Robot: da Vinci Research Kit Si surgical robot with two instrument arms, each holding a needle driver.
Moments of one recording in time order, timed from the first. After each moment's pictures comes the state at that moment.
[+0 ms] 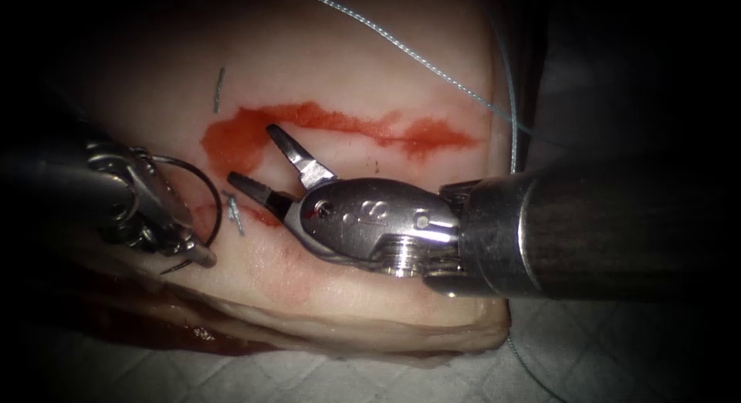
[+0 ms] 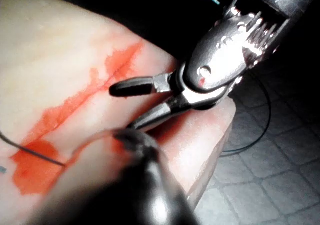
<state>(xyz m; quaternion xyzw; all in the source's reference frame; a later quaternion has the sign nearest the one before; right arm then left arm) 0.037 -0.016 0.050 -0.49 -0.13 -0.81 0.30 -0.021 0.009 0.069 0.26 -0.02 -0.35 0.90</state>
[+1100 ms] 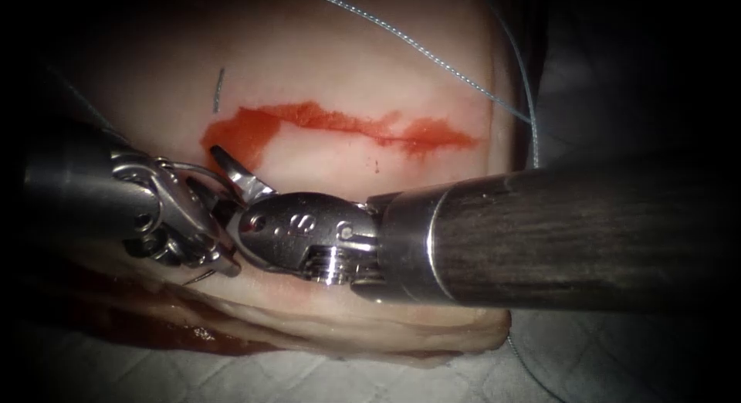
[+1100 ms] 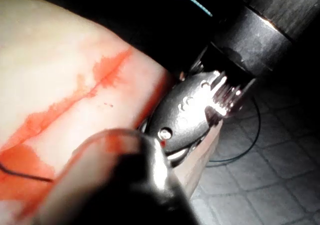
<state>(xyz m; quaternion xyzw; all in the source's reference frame) 0.043 -0.018 0.052 -0.50 -0.10 -0.82 0.27 -0.024 0.008 0.068 0.24 -0.02 -0.37 0.90</state>
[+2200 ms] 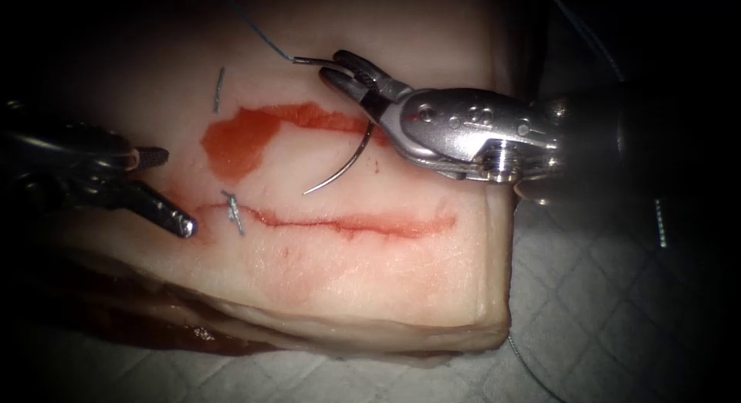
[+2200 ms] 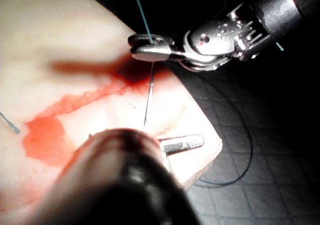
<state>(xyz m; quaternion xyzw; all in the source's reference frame) 0.028 -0.007 0.051 -0.61 -0.05 -0.72 0.32 -0.018 0.016 0.060 0.41 -0.39 -0.51 0.64</state>
